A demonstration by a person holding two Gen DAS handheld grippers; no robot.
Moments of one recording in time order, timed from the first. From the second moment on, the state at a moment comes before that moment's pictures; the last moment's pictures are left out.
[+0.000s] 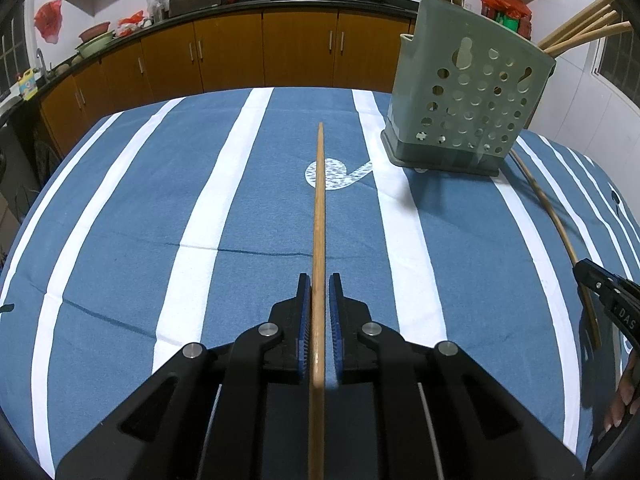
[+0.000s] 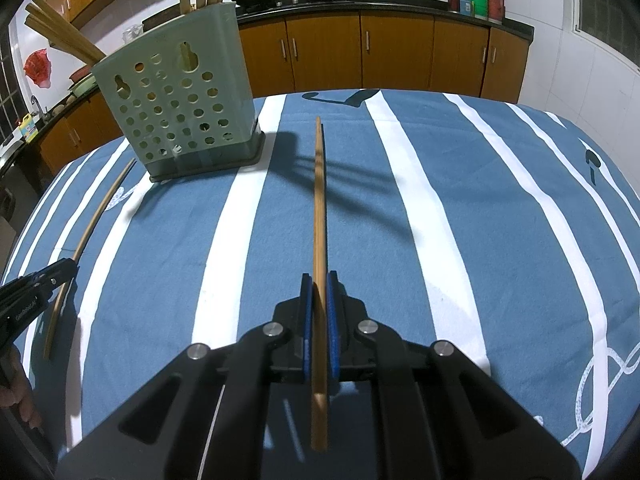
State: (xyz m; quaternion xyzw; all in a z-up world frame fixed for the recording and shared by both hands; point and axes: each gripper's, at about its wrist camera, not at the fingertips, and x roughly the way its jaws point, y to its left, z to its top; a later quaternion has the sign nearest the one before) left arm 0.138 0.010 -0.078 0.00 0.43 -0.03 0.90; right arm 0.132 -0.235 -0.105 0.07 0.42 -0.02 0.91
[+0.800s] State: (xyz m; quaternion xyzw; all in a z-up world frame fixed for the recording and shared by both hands) left arm 0.126 0.018 0.021 -0.04 0.32 -0.08 0.94; right arm 0.112 -0.255 0.004 0.10 0.27 -0.01 0.96
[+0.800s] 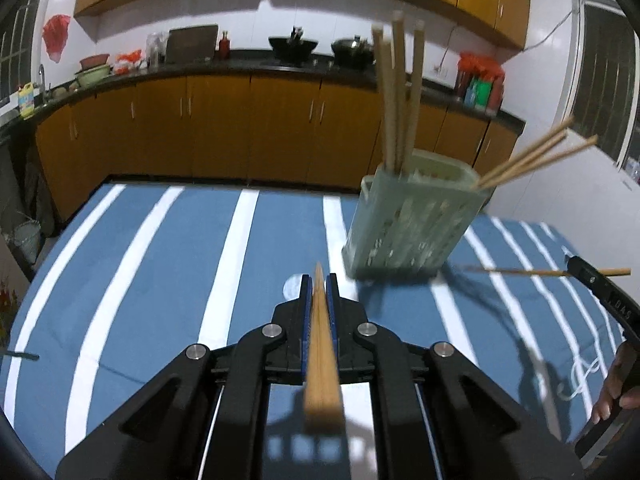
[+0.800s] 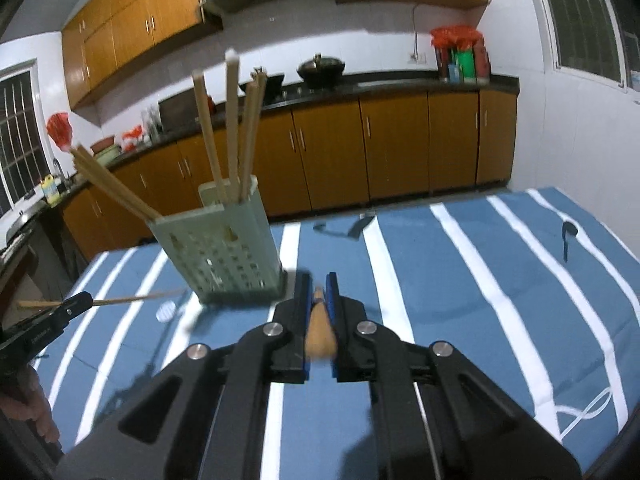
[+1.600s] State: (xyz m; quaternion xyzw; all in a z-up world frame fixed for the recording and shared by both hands) left arm 0.117 -0.011 0.157 -0.04 0.15 -0.16 0.97; right arm 0.092 -0.247 0.171 0.12 0.05 0.07 0.99
